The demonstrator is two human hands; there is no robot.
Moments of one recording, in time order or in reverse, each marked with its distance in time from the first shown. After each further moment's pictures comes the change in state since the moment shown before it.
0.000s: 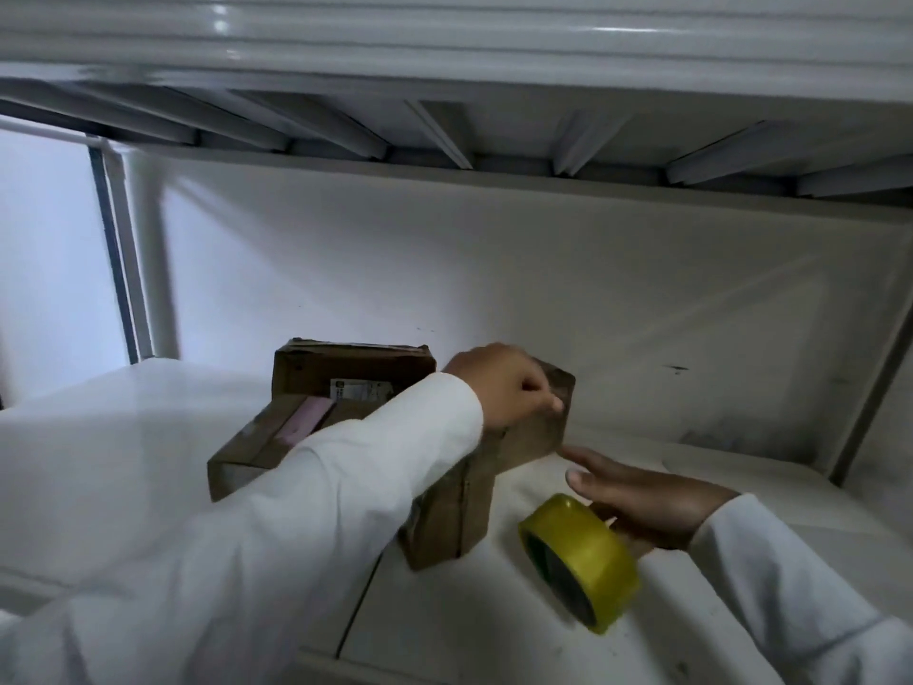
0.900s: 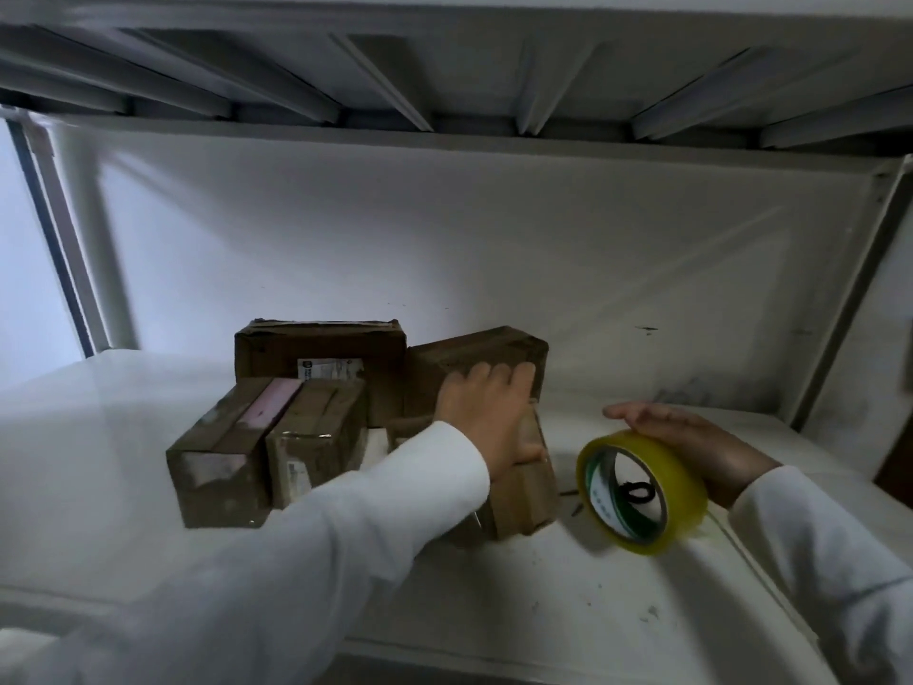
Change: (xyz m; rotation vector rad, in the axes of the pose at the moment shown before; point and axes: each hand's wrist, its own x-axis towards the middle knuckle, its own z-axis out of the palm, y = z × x) left_hand -0.012 0.013 0.066 0.588 0.073 -0.032; right_hand -0.023 0.042 -0.038 0.300 0.446 -0.200
